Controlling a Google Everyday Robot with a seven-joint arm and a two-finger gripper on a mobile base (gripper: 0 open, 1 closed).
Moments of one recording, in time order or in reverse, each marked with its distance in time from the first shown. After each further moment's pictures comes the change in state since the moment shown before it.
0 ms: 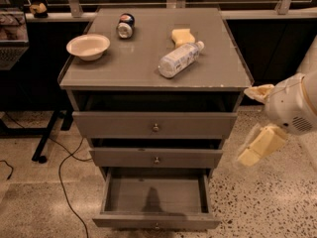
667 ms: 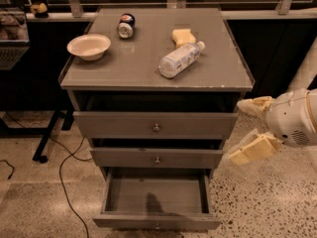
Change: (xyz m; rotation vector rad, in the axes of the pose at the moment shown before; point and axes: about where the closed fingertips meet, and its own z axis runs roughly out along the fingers) arm 0.001 0.008 0.011 0.013 -0.166 0.065
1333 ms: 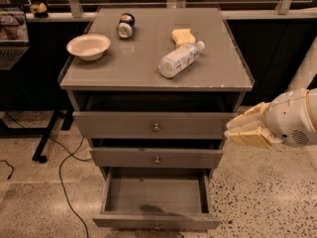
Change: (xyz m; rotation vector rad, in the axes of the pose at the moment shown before) arm 0.000 0.000 0.000 0.000 0.003 -0.001
